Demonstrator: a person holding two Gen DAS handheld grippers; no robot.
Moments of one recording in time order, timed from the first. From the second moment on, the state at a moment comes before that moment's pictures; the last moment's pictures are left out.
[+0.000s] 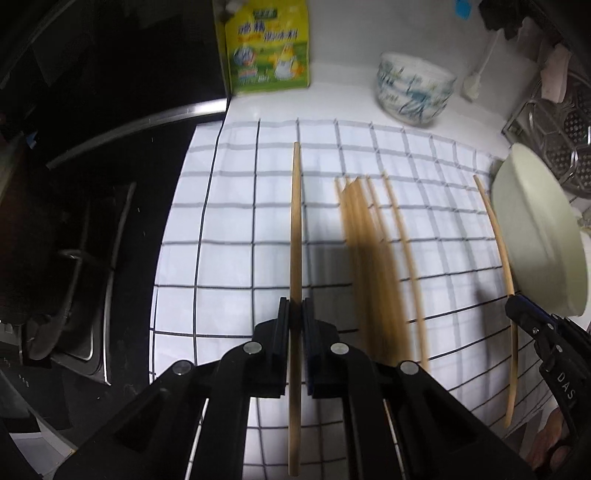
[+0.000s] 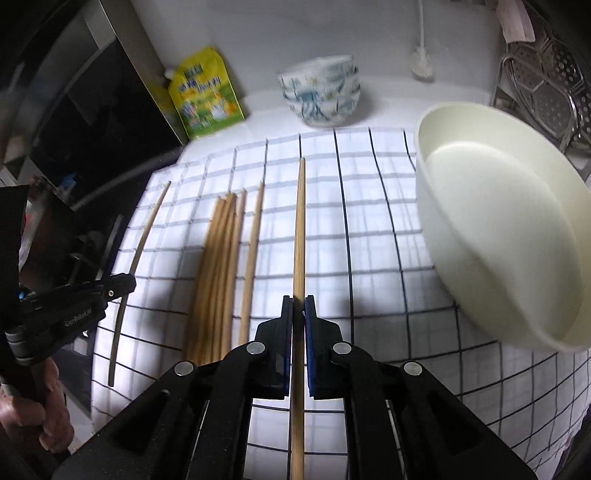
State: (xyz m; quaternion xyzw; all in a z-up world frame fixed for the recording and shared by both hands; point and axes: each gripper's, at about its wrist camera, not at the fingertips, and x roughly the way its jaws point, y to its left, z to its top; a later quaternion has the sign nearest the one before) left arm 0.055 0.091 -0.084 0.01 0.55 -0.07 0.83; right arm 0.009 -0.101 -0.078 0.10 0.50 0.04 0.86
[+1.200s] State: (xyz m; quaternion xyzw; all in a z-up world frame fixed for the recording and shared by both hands) left arm 0.084 -0.268 -0.057 0.08 0.49 -0.24 0.83; right arm 0.034 -0.382 -0.069 0.18 0.47 -0.02 0.87
